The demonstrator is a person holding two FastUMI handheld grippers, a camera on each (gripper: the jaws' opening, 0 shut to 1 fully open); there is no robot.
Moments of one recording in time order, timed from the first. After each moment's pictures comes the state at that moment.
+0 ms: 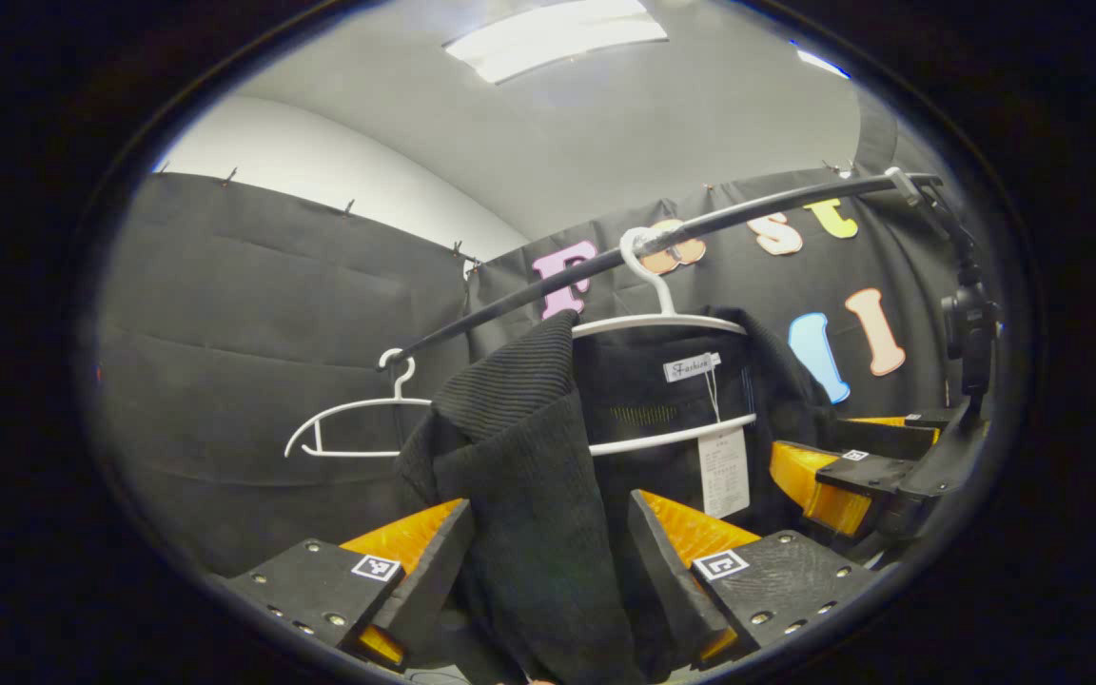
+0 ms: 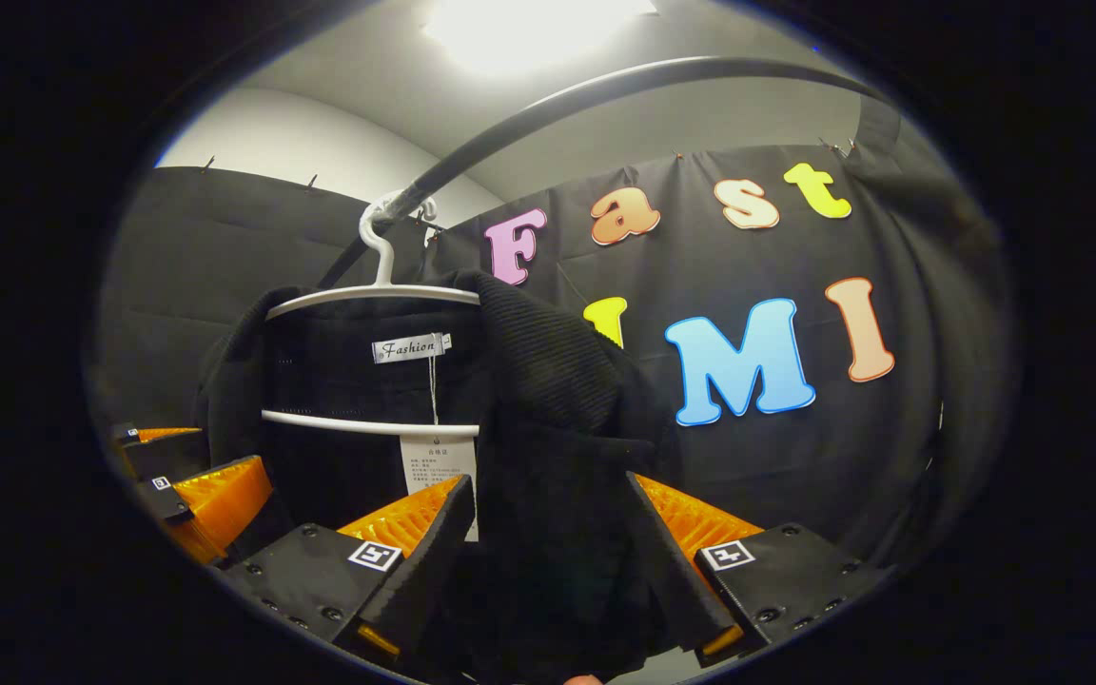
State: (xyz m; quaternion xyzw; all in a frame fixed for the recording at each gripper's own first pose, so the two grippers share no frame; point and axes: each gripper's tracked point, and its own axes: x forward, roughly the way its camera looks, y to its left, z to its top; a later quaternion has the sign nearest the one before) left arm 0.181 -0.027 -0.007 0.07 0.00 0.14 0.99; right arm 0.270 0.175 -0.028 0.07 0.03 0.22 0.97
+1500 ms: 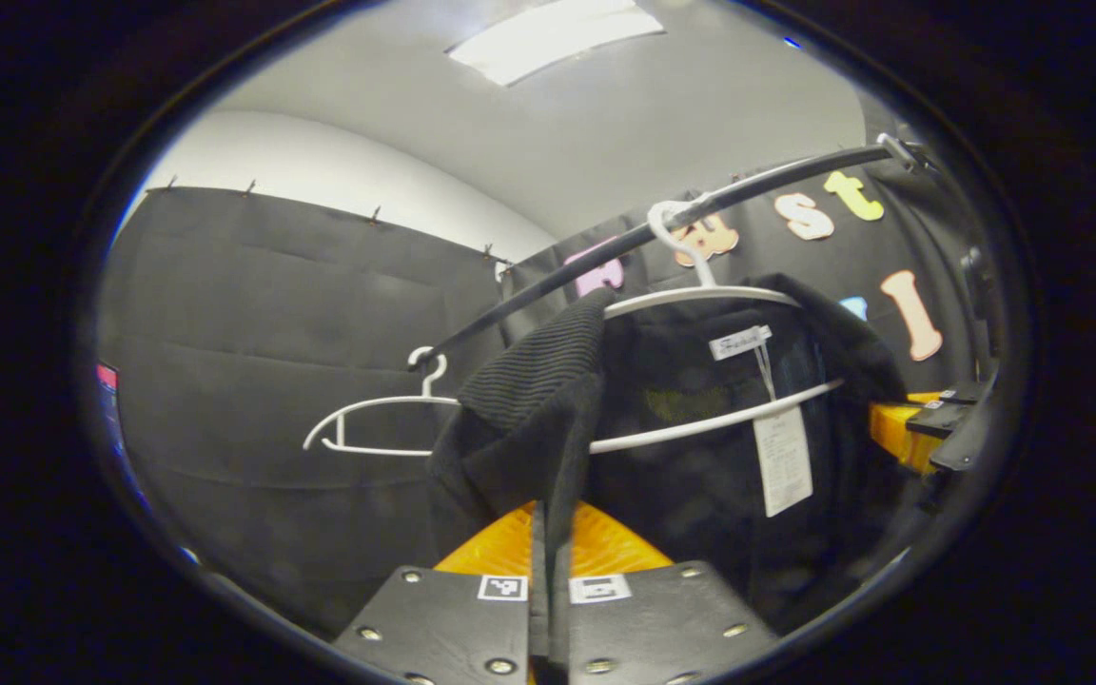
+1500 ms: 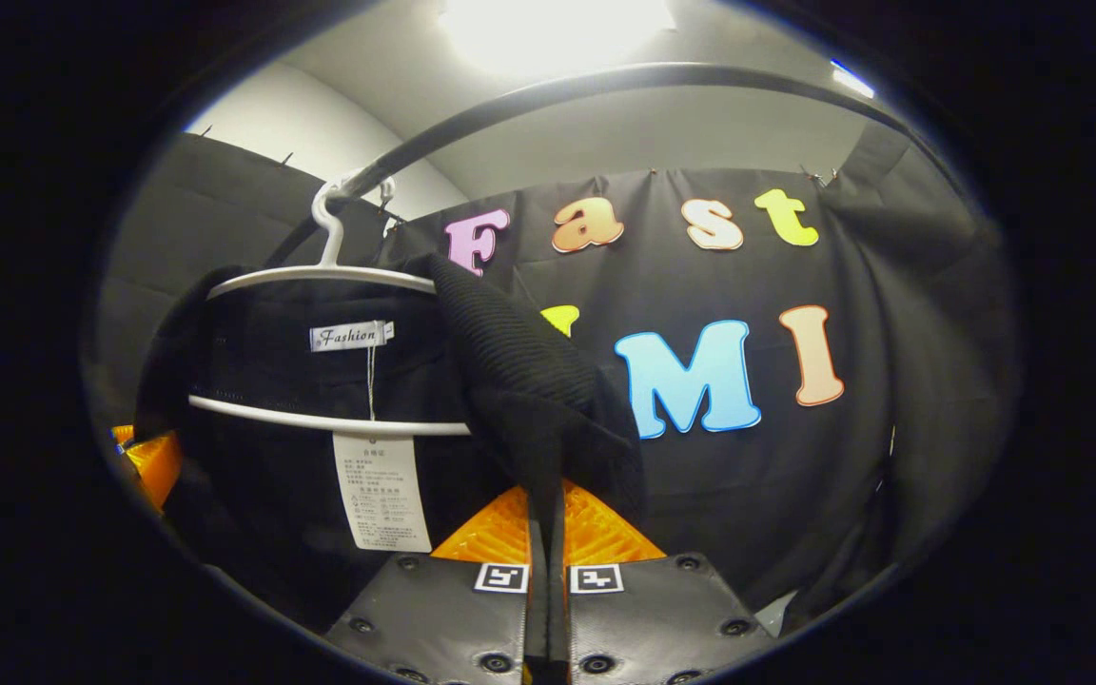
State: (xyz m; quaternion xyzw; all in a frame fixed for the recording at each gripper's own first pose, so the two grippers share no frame) left arm 0.178 0.001 -0.015 0.08 -0.02 0.20 0.98; right arm 0.286 0.132 -0.013 0.03 -0.01 0.12 0.99
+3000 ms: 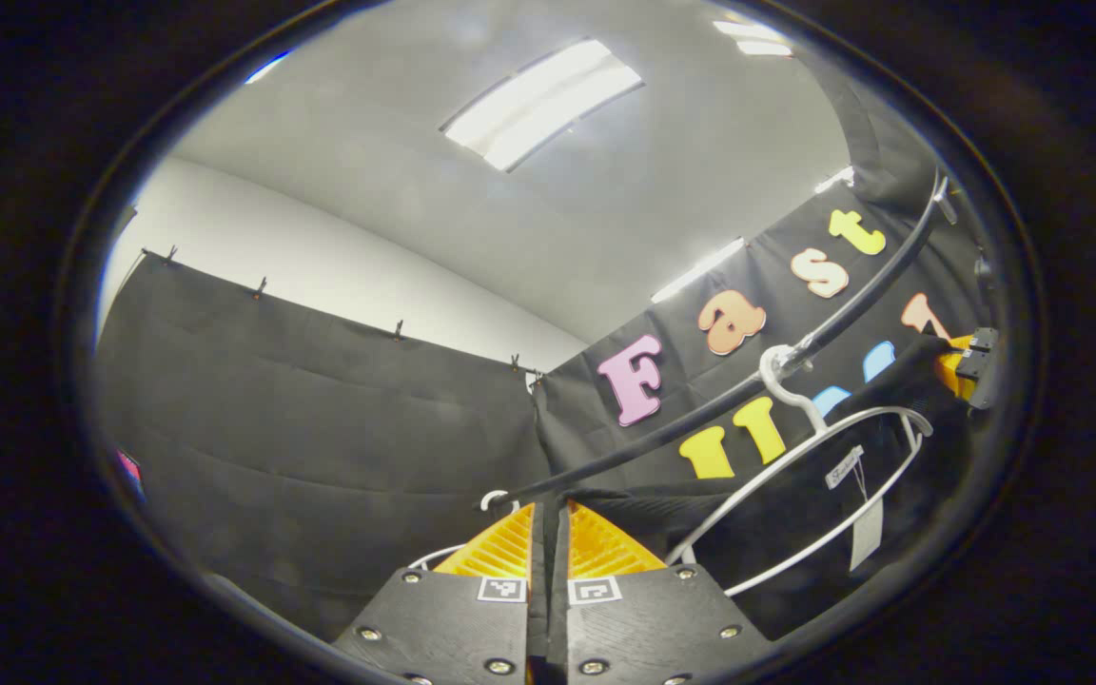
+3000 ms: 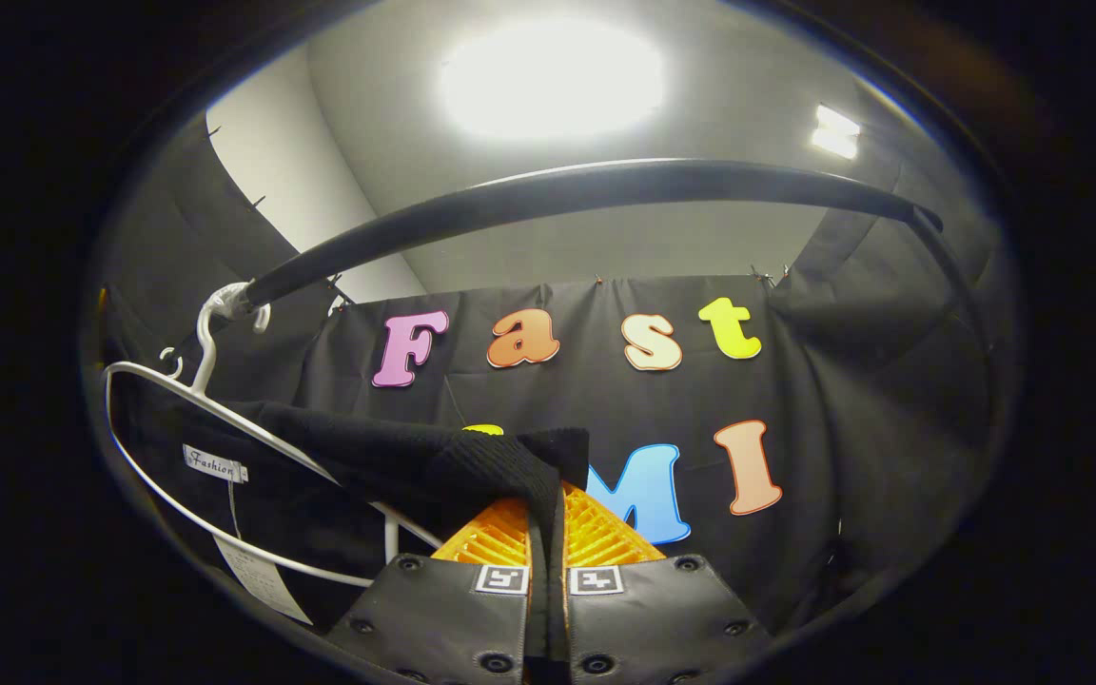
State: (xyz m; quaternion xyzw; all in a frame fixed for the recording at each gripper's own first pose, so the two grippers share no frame) left arm 0.170 0.077 0.134 0.17 -0.17 0.20 0.95; right arm 0.344 0.072 0.086 0.01 -0.16 0.03 0.99
